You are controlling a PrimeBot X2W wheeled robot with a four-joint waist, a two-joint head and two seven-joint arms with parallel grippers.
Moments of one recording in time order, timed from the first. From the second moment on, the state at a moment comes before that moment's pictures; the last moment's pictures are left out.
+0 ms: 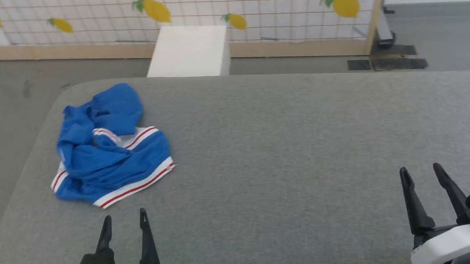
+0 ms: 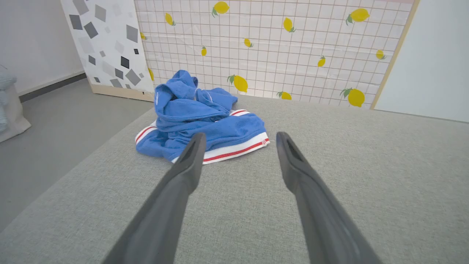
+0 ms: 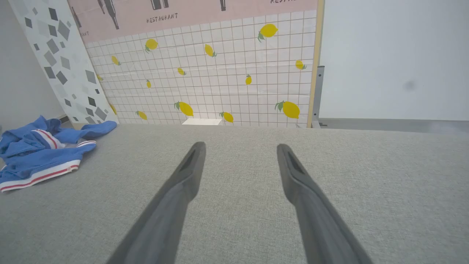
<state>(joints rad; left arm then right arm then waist) 0.04 0.05 -0.03 0.16 -0.11 0.02 -0.26 0.05 -0.05 -0.07 0.17 0.15 0.13 -0.26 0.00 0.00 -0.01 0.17</state>
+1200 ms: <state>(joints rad) 0.07 0.05 0.02 0.13 -0.11 0.03 -0.26 0.05 -0.05 0.02 0.22 0.12 0.13 -0.26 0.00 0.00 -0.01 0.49</state>
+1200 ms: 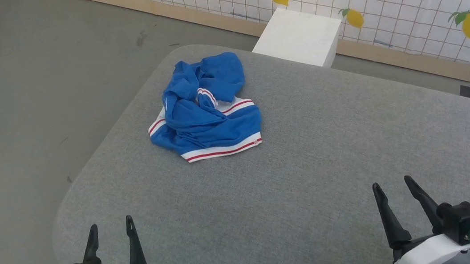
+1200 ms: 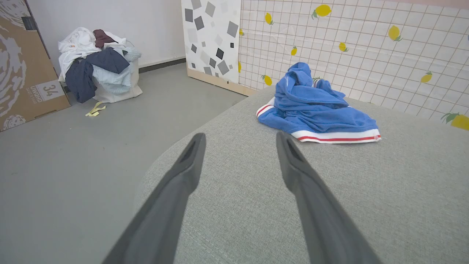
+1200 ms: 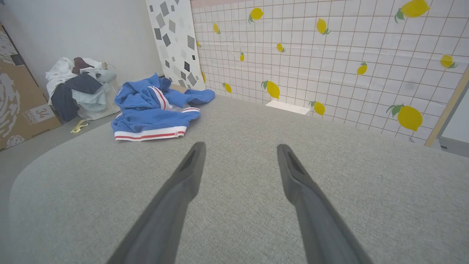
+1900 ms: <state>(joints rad) -0.14 0.10 0.02 0.17 -0.13 -0.06 -0.26 0.04 -0.05 0.02 0.20 0.09 0.13 -0.26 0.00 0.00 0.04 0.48</state>
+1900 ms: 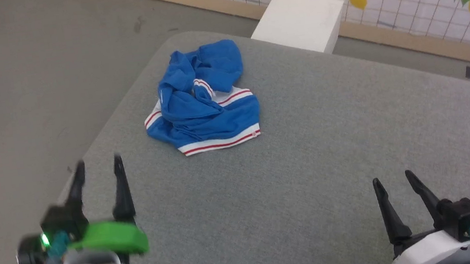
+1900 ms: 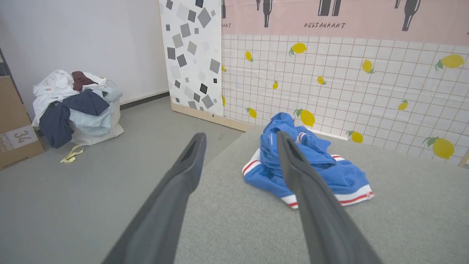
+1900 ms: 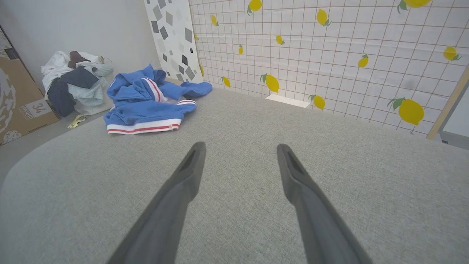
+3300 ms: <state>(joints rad) -0.89 0.33 -0.06 0.76 -0.53 -0.03 0.73 -0.05 -0.05 -0.12 -0.04 -0.04 0.13 -0.16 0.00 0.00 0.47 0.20</state>
